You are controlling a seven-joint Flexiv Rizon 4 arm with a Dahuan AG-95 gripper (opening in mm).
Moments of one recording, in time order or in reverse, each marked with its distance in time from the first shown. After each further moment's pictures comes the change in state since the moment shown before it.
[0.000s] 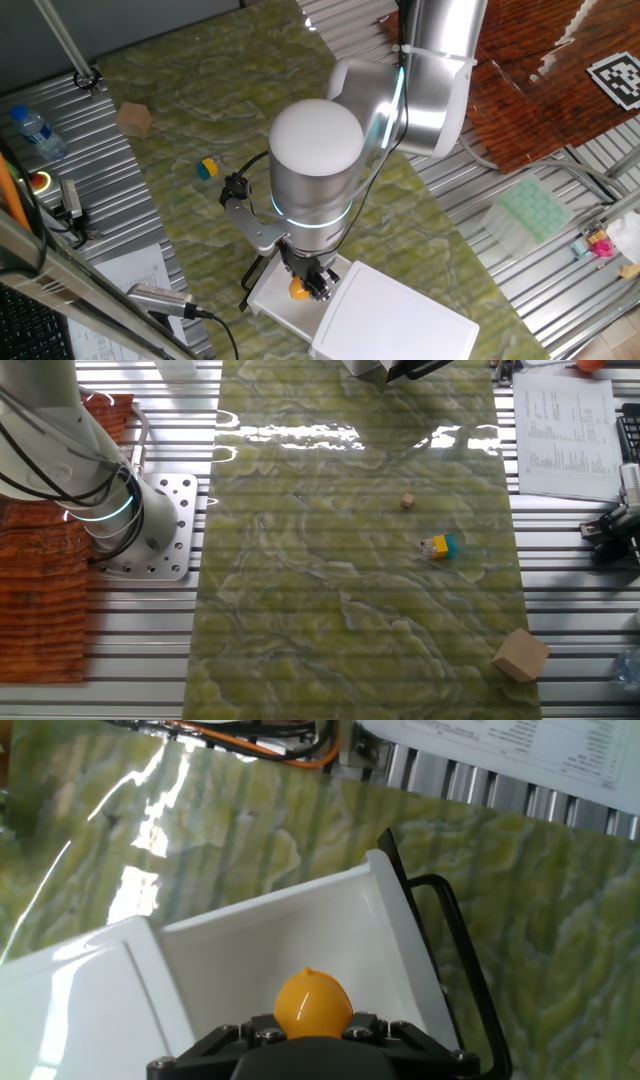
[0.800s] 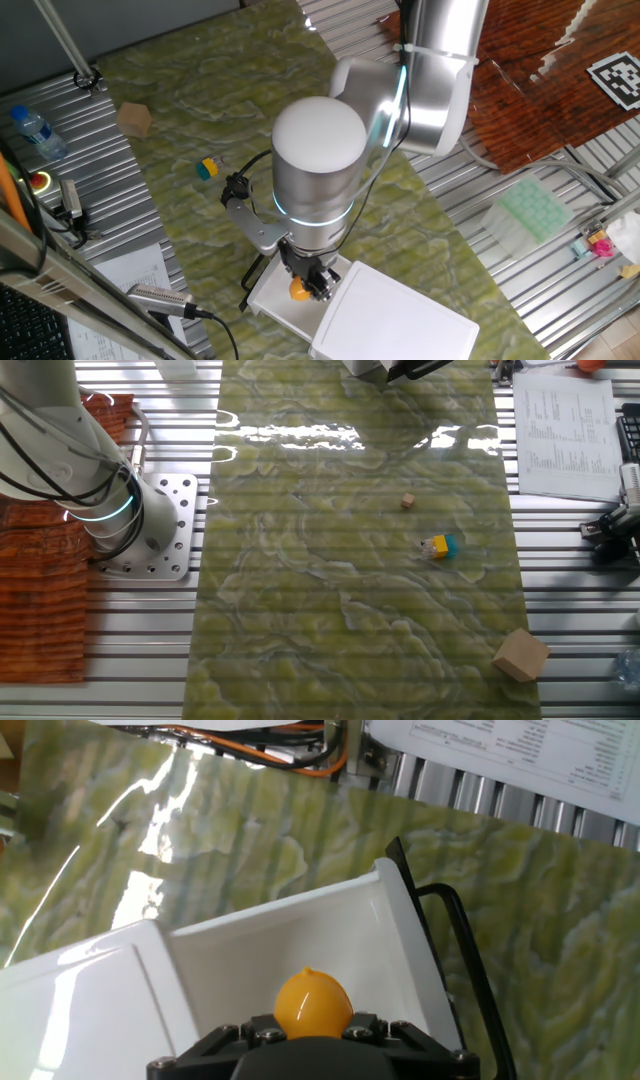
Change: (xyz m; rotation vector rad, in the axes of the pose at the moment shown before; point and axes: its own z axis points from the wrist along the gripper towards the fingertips) arm -0.001 0.001 -0.001 -0.003 -0.009 -0.031
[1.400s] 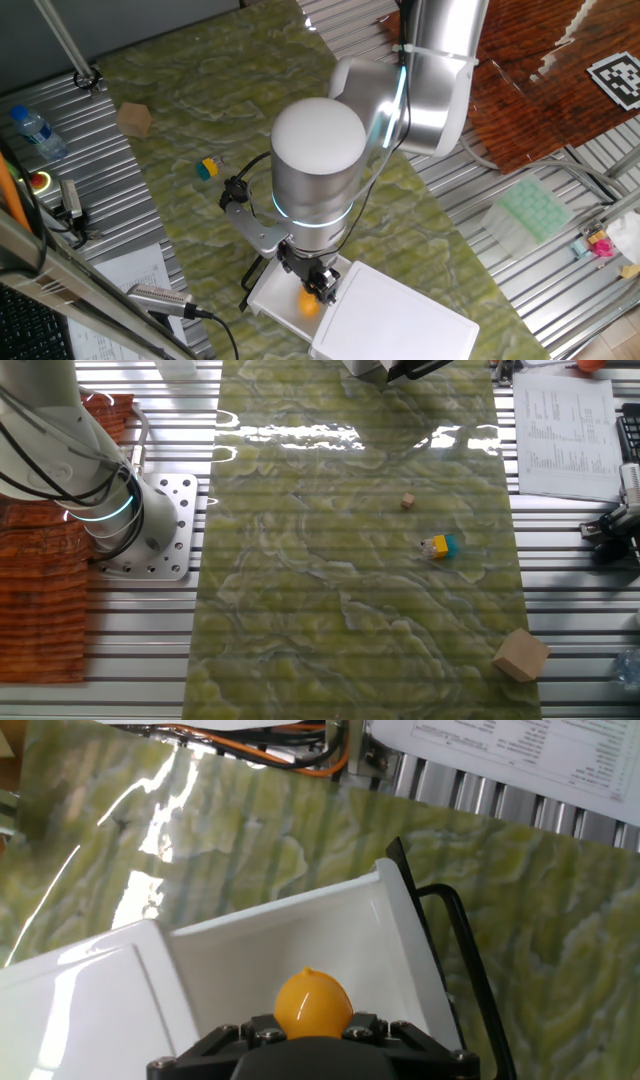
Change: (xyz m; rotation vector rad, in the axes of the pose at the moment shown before) arm -0.002 0.002 -0.003 0.000 0.002 -0.027
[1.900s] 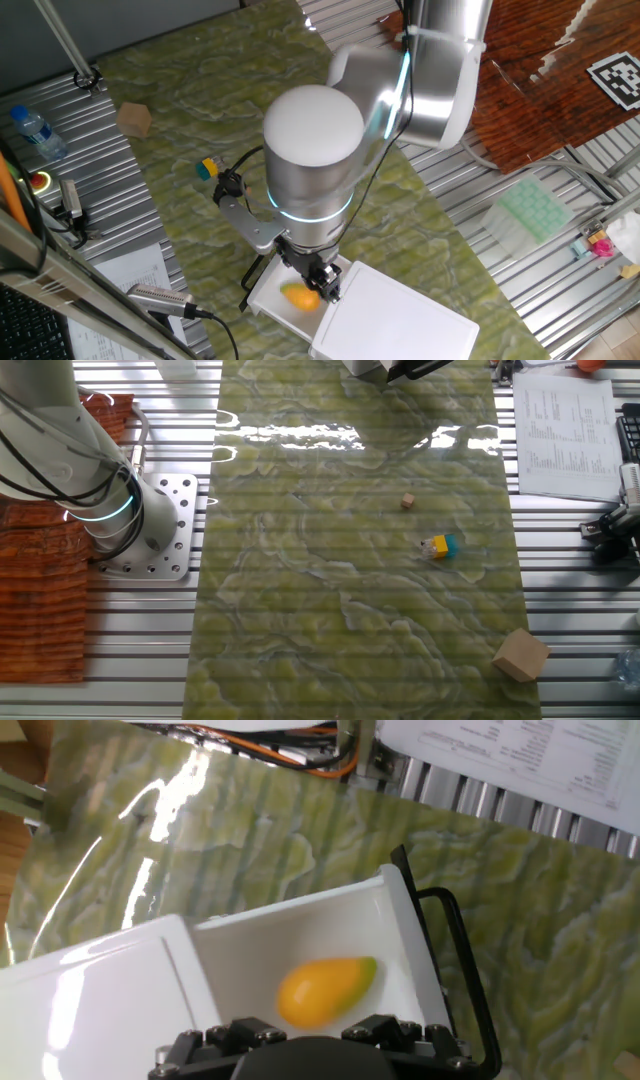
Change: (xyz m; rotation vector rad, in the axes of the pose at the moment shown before) arm -0.003 0.000 -0.036 -0.005 0.038 0.031
